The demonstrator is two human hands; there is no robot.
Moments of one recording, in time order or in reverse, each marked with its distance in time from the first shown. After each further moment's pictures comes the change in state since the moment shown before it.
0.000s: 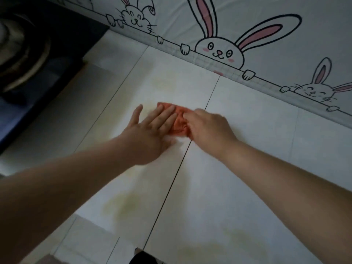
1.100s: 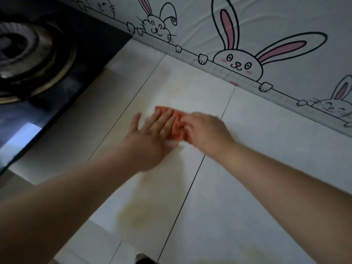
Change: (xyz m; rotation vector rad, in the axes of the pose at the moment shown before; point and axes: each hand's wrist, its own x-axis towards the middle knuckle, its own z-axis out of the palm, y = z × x) left_hand -0.013 -0.025 0.002 -0.076 -0.017 -0.138; right_hand 0.038 -0.031 0.000 0.154 -0.115 0.018
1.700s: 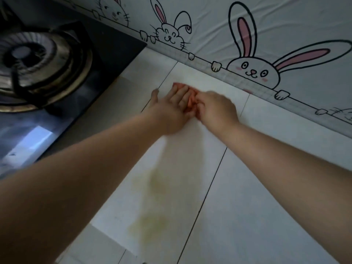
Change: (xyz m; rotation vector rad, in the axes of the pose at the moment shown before) left_hand 0.090 -0.023 -0.035 -0.082 -0.064 -0.093; right_hand 0.068 0.014 -0.002 -0.056 0.113 0.152
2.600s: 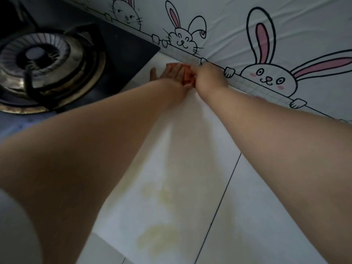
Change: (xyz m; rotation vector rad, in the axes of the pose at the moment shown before) left_hand 0.072 -0.050 -0.023 -0.044 0.038 -0.182; right_hand 0.115 -0.020 0.018 -0.021 0.086 0.045
